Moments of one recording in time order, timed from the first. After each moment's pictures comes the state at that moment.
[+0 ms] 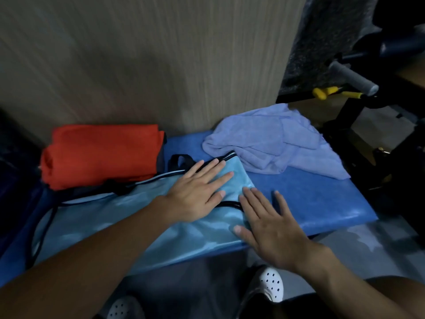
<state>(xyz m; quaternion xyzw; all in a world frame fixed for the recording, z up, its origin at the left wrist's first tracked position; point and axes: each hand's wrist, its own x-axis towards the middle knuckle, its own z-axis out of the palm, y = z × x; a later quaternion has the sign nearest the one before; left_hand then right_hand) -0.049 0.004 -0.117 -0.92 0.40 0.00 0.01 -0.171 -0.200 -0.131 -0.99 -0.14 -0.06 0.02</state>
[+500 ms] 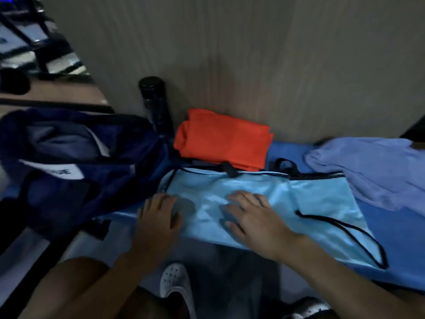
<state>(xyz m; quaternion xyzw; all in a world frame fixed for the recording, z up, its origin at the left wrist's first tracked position) -0.204 0.251 -0.125 -0.97 -0.07 -0.18 -0.16 -0.137 0.001 -0.100 -0.91 -0.40 -0.06 0.11</state>
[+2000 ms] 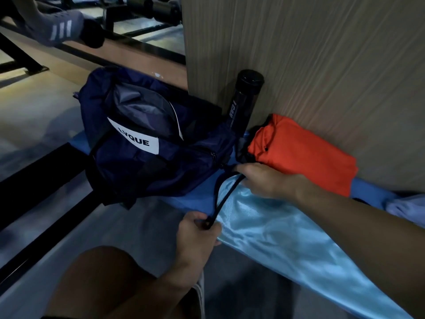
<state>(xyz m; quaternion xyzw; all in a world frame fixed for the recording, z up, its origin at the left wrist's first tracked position) -0.236 0.273 -0.120 -0.58 -0.43 -0.12 -0.69 -0.037 0.191 -0.057 -0.87 -0.47 0.17 0.04</state>
